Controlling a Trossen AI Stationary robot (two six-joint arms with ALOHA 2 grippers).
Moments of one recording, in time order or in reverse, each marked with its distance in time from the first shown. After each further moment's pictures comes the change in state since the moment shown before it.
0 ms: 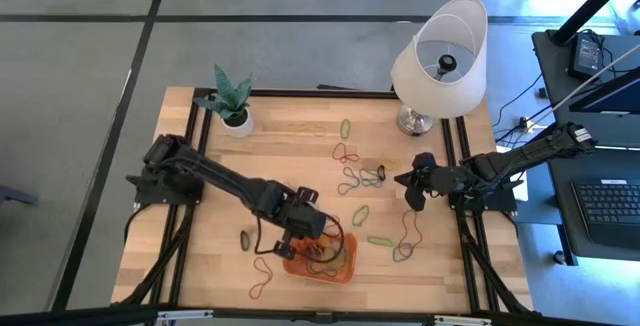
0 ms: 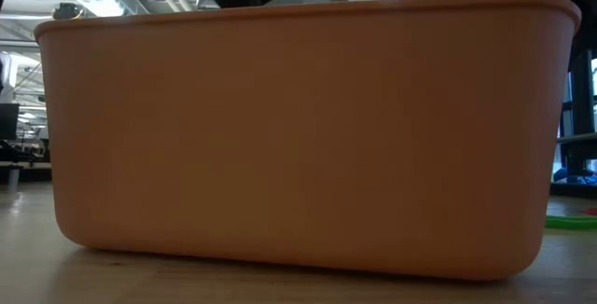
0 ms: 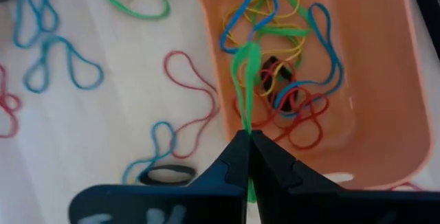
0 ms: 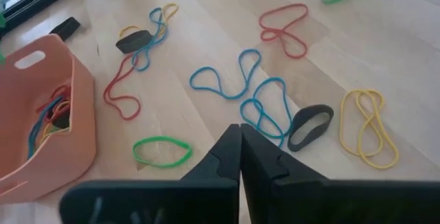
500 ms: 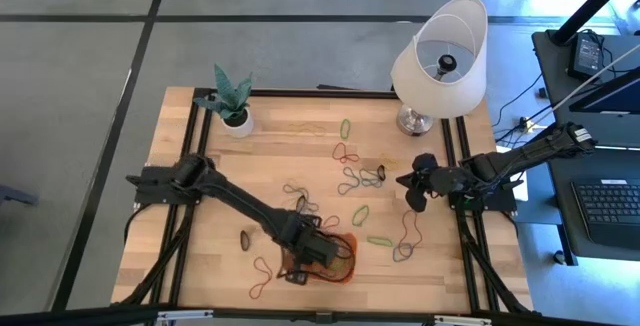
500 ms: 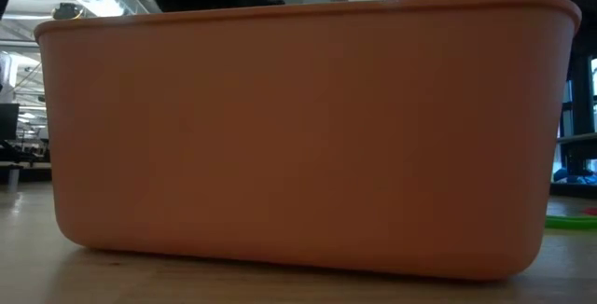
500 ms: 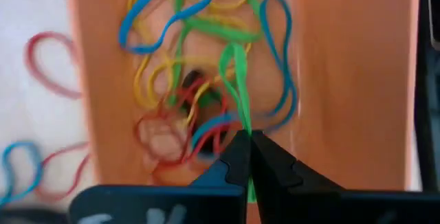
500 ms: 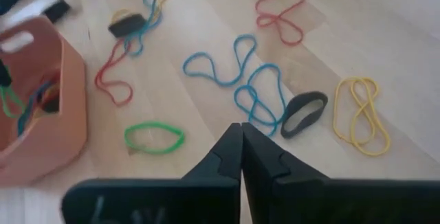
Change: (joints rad) left arm -0.066 0.248 0.085 0.081 0.107 -0.235; right arm 0.000 0.000 0.000 -0.053 -0.025 -0.007
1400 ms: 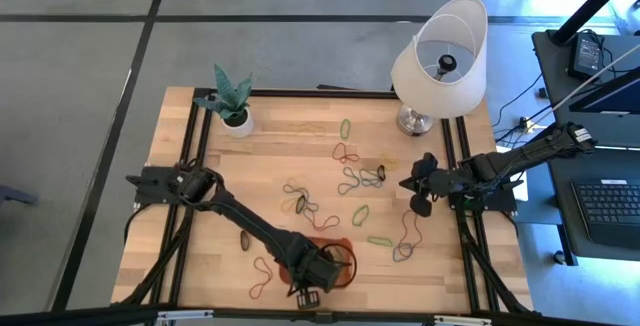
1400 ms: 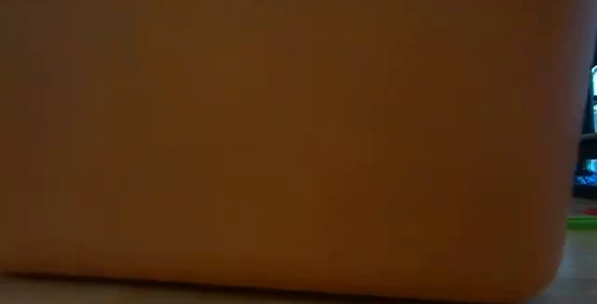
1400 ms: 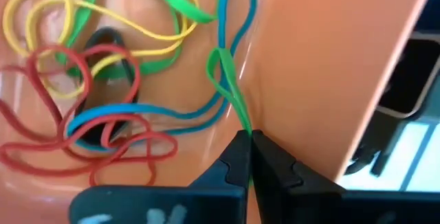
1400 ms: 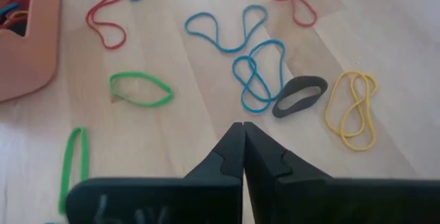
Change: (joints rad) left arm -0.086 0.123 0.125 0.003 0.139 -0.559; right arm 0.000 0.000 0.000 -0.070 -0.056 -0.204
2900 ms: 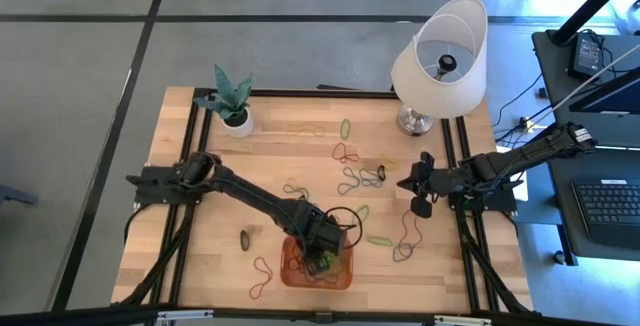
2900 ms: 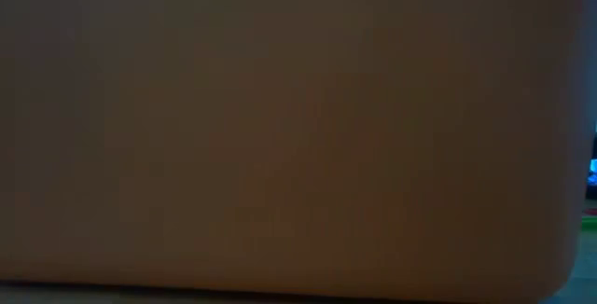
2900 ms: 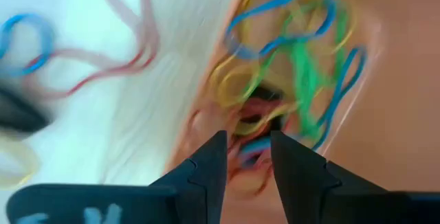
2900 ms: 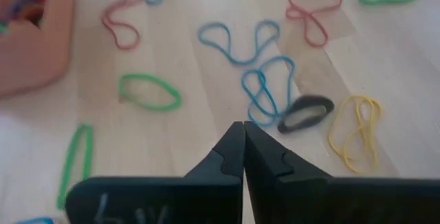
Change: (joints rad) left arm 0.153 -0.085 0.000 -0.175 -0.082 0.042; right arm 0.000 0.000 0.000 0.059 -0.010 -0.105
